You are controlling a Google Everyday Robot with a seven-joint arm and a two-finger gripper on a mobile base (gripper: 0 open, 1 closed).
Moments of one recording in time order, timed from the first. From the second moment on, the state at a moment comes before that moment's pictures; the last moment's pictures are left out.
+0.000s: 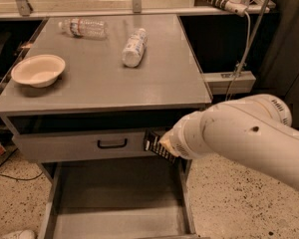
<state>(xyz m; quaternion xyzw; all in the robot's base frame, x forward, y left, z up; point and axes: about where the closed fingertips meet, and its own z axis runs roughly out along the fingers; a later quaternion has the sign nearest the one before) 0.477 -0.055 0.778 -0.42 0.84 0.05 0.32</state>
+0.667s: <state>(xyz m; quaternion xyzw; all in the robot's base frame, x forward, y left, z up) 0.488 -0.054 0.850 -0.44 0.82 0.00 0.36</state>
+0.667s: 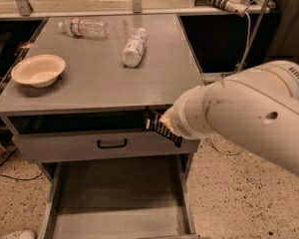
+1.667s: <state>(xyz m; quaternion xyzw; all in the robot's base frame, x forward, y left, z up) 0.531 -0.050 0.913 -0.45 0.80 -0.03 0.40</state>
